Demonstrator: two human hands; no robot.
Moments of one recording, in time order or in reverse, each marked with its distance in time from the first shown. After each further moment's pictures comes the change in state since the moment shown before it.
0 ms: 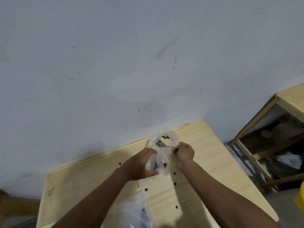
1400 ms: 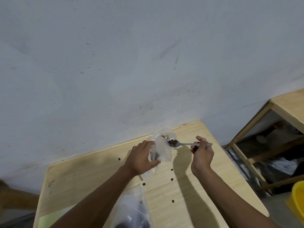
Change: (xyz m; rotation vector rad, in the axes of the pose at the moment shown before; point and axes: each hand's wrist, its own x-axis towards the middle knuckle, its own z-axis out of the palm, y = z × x) left_hand 0.001 0.019 0.010 0.106 0.177 -0.201; right_hand -0.039 -0.035 -0.053 0.067 0.008 -0.378
